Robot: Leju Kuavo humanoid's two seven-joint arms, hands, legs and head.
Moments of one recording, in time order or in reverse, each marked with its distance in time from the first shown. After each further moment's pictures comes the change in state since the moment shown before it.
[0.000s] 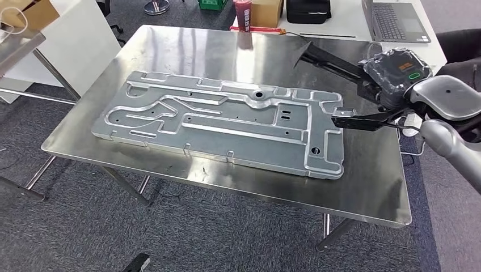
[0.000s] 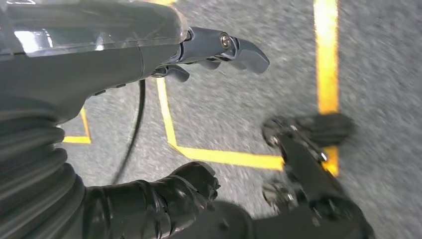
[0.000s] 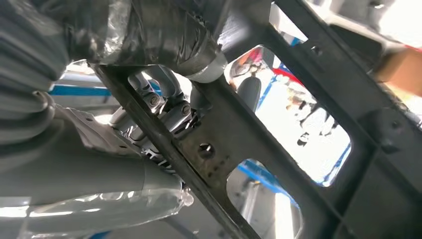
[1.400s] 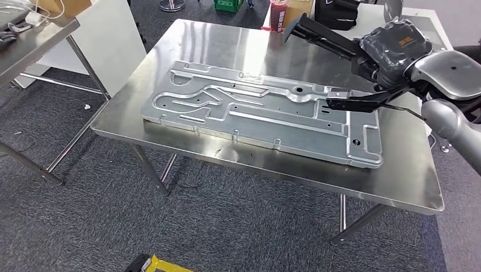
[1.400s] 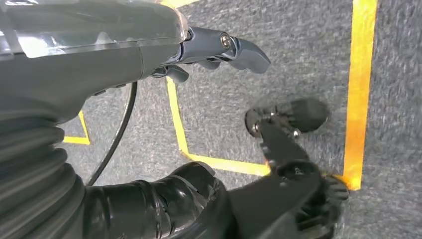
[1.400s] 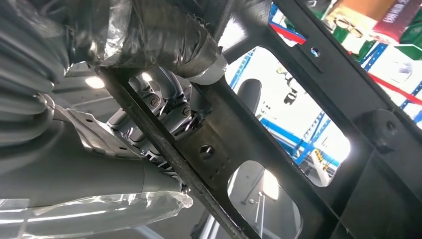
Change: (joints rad) left arm -0.014 -0.013 0.003 -0.001 -0.009 0.003 0.003; right arm -0.073 0.006 -0.009 -0.018 -0.012 -0.004 -0.004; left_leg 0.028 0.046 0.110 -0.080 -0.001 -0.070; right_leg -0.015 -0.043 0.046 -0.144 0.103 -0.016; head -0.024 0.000
